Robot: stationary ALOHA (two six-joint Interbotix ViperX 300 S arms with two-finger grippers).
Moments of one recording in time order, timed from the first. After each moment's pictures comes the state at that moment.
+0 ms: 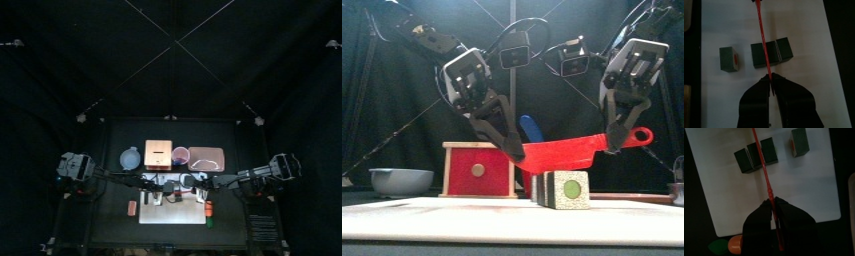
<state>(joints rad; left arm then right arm) -0.15 0.15 0.54 -0.07 0.12 0.00 0.09 -0.18 0.75 -0.06 0.50 0.38</state>
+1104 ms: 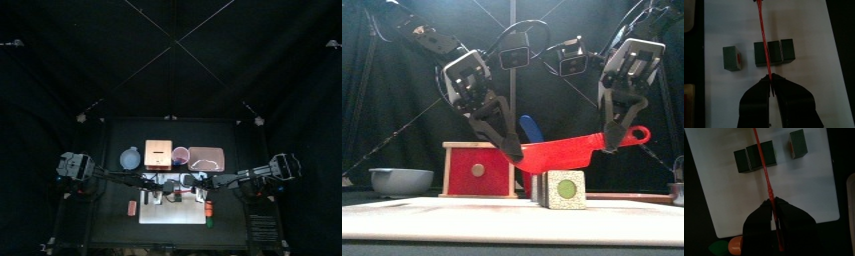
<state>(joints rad) -0.14 0.14 0.54 -0.05 0.13 0.01 0.08 -0.18 0.74 -0.06 0.49 0.38</state>
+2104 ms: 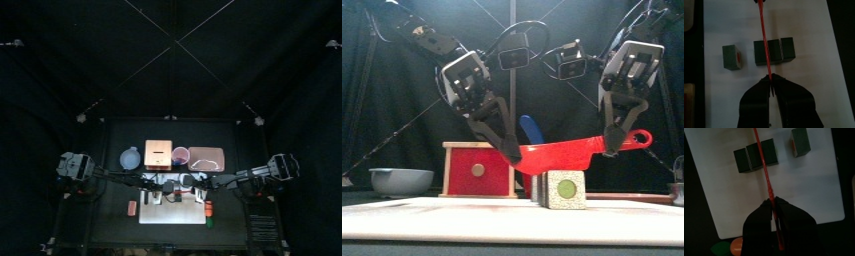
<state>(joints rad) -0.14 0.14 0.54 -0.05 0.13 0.01 0.08 -0.15 0.74 -0.03 0.48 0.38</state>
